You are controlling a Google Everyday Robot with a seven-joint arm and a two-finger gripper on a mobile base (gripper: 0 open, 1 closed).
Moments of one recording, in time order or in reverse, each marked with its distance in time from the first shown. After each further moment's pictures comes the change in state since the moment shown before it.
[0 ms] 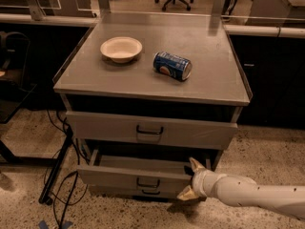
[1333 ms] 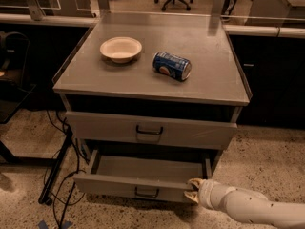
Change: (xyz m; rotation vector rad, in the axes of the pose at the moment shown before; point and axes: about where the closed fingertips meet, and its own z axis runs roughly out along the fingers) arm 0.022 0.030 -0.028 0.002 0.008 0.045
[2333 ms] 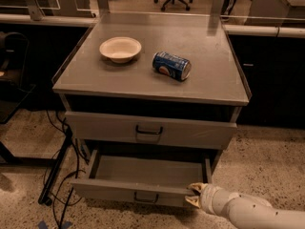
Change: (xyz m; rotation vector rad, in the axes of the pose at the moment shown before) arm 0.001 0.010 -0.015 0.020 -0.006 -0.019
